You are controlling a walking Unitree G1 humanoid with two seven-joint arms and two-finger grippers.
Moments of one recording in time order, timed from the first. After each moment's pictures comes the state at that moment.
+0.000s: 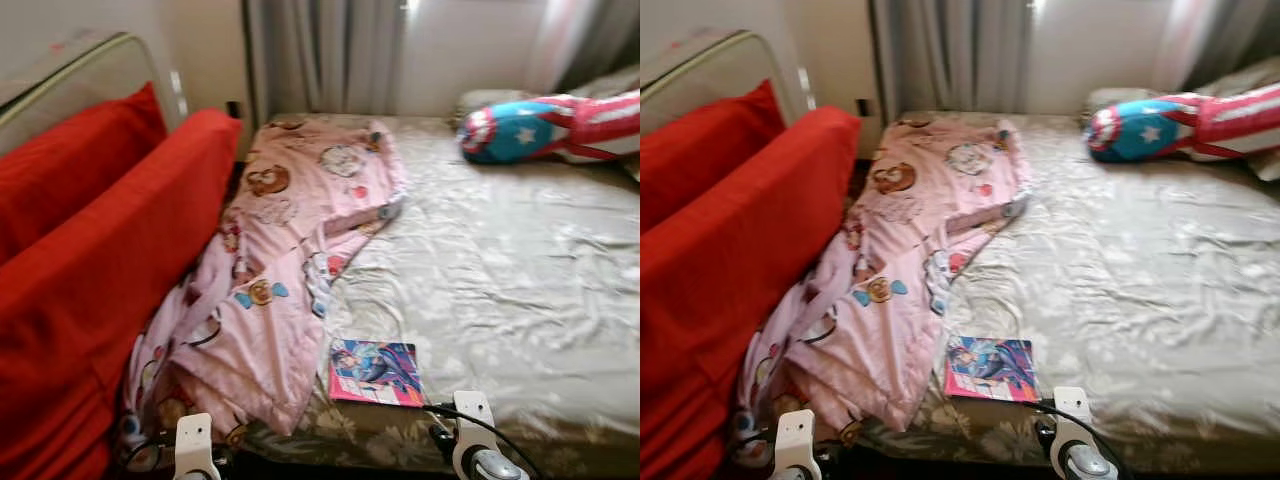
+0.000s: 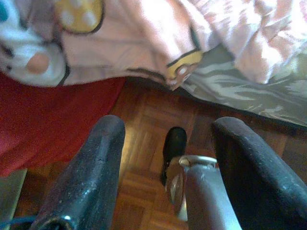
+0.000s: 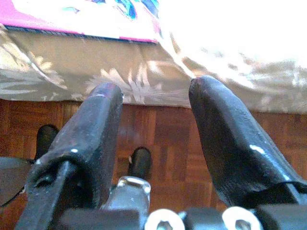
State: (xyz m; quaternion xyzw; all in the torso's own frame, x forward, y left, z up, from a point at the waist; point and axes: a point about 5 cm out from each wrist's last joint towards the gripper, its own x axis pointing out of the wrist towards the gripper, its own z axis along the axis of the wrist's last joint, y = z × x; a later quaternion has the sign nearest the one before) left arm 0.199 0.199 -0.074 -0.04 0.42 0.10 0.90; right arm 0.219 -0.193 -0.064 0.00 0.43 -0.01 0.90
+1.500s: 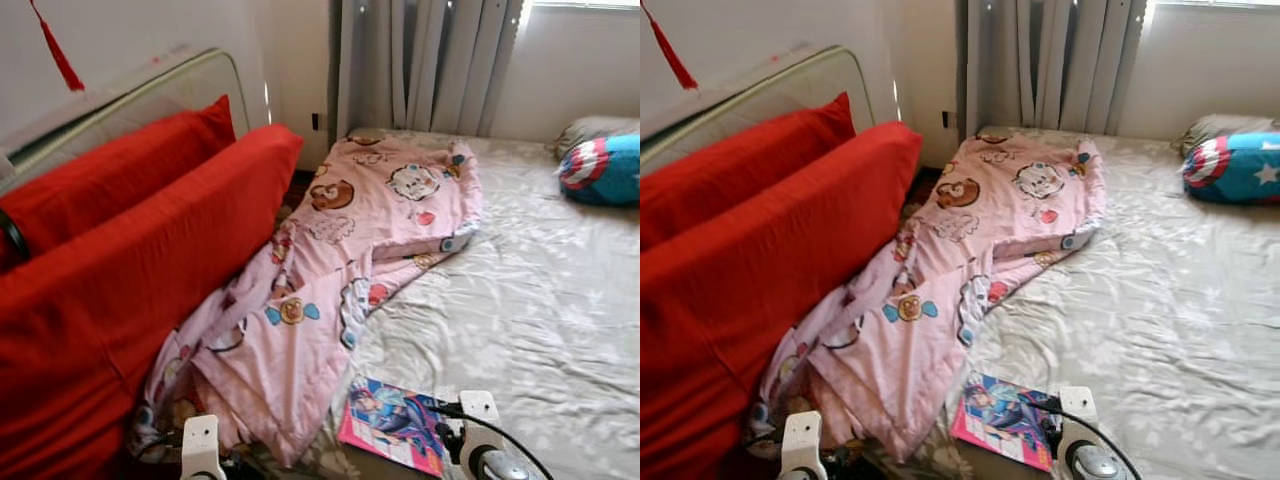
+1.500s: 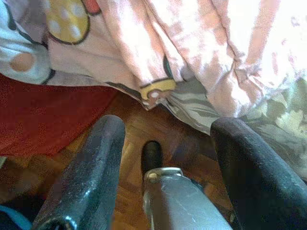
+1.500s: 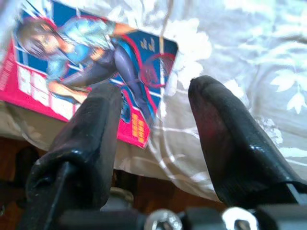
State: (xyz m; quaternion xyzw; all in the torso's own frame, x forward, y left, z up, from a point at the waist) left arm 0.197 0.191 -0.075 -0.04 0.40 0.08 0.91; right arm 0.219 -0.197 -0.062 0.00 0.40 0.00 0.92
